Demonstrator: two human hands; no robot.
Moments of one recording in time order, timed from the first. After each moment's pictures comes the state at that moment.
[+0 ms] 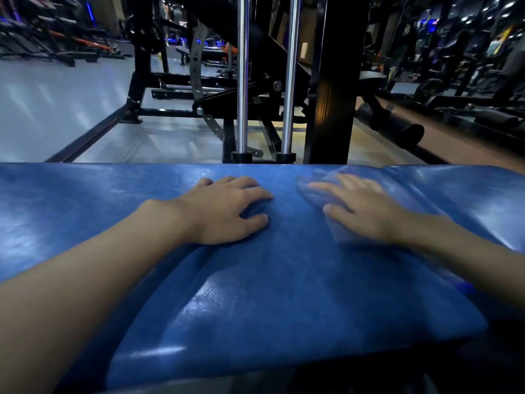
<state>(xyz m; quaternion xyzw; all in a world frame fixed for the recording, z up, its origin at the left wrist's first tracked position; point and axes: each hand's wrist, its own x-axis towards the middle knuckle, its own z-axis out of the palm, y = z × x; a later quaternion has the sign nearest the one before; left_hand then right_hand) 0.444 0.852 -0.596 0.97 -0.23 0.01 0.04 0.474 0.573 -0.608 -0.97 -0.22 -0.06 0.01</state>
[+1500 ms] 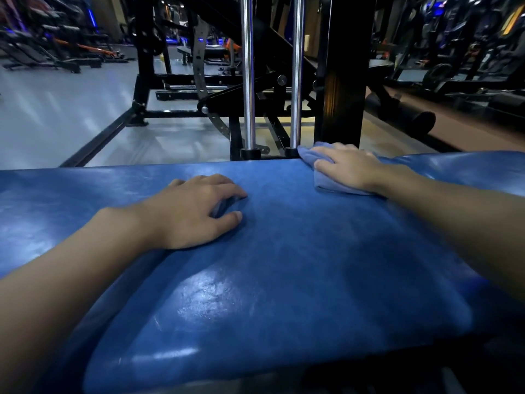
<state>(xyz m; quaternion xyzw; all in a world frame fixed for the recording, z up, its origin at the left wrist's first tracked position) 0.434 0.904 -0.597 0.97 -0.21 0.00 0.08 0.559 0.603 -0.599 -0.99 -0.13 -0.03 0.02</state>
